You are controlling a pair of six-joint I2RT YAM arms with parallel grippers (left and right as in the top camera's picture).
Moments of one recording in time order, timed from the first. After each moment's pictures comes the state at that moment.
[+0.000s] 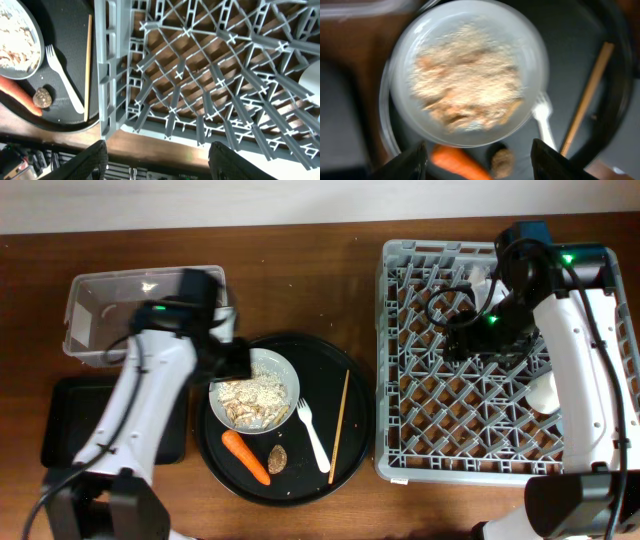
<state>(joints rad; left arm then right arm) -0.19 1.67 1.43 -1.15 0.13 -0.19 0.01 1.71 1.84 -1.65 -0.19 -0.01</state>
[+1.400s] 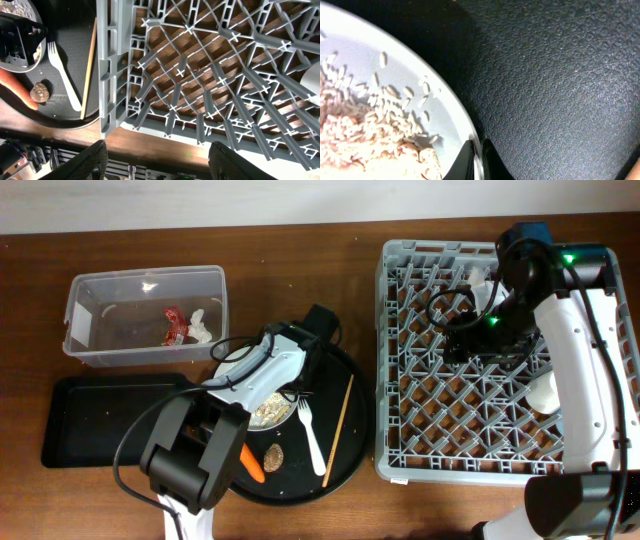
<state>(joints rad) -0.55 2.04 1.40 -0.85 -0.09 -0.41 0.01 1.71 1.84 -1.66 -0.20 -0.03</state>
